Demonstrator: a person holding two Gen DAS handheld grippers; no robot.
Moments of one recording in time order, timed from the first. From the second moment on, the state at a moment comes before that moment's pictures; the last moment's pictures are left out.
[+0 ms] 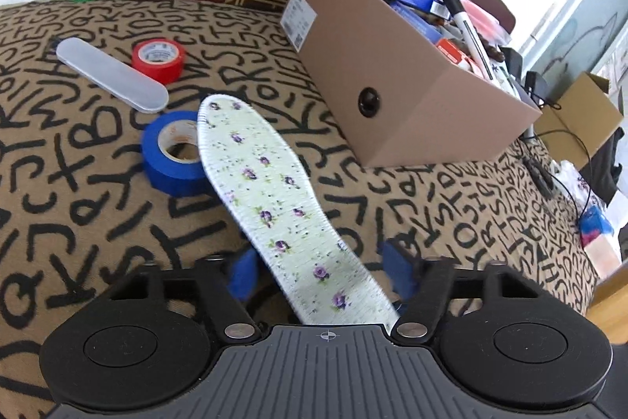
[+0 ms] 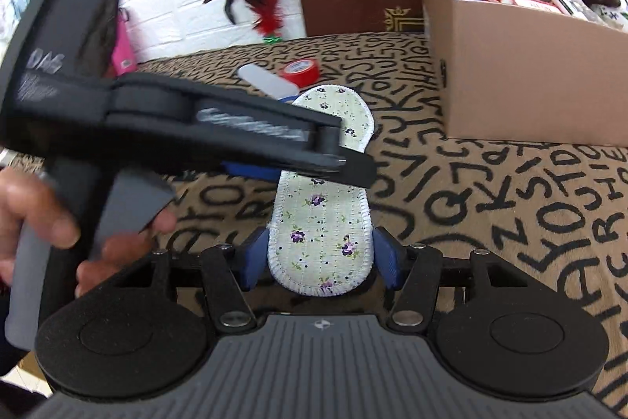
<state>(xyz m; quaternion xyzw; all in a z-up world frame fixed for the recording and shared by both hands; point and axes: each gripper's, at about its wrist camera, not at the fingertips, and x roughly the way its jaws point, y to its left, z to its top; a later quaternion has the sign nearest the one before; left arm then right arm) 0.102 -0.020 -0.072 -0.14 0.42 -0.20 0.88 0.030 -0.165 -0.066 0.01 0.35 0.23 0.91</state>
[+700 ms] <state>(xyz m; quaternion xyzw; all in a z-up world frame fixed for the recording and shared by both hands) 0.069 -0.036 0.016 -0.14 0.32 -0.22 0.91 -0.012 -0.187 -0.005 -0.02 0.25 0.22 0.94</state>
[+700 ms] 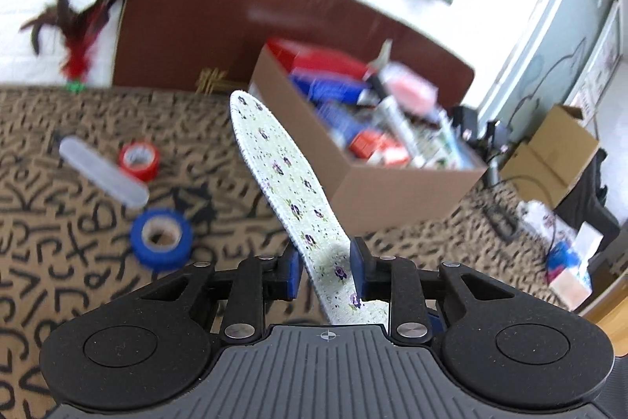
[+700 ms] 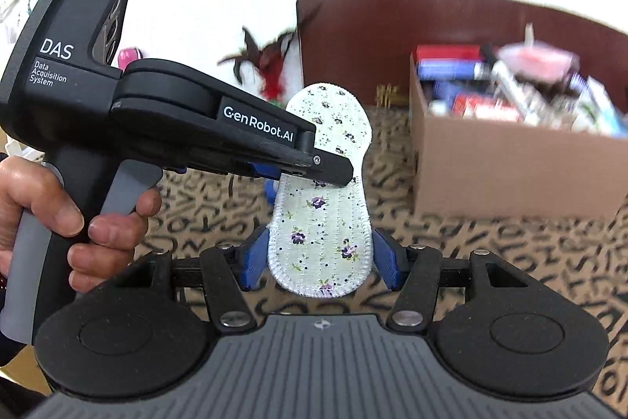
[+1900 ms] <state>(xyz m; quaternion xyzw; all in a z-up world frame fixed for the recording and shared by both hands) 0.284 -0.176 0.059 -0.12 0.28 -0.27 0.92 0.179 -0.287 0.063 -0.09 0.16 0.12 0.97</state>
